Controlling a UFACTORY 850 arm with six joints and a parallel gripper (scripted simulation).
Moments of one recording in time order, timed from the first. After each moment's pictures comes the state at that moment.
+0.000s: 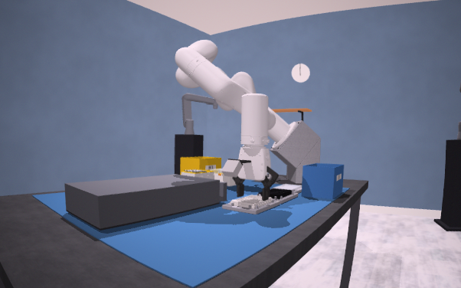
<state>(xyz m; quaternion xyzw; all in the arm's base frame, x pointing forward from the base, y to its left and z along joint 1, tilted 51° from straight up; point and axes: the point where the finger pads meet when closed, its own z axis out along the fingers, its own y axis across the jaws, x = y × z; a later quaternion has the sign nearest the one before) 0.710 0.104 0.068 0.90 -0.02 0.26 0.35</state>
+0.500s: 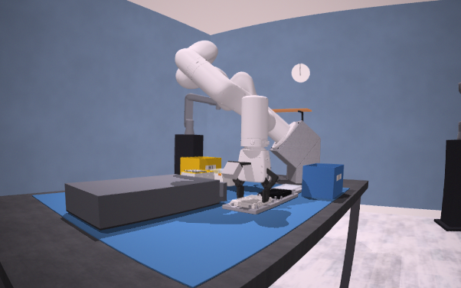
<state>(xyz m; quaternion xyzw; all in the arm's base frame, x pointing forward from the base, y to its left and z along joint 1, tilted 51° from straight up) 0.713 0.100 0.064 0.90 -0.02 0.26 0.35</state>
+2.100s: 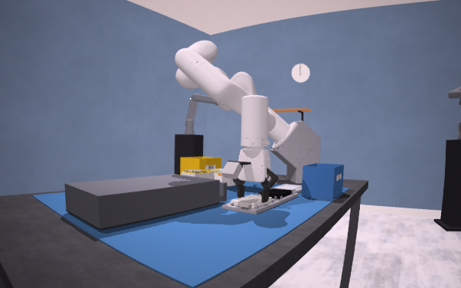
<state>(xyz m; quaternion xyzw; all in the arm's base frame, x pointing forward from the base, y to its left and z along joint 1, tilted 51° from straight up) 0.713 0.100 0.065 0.90 -0.02 0.26 0.35</state>
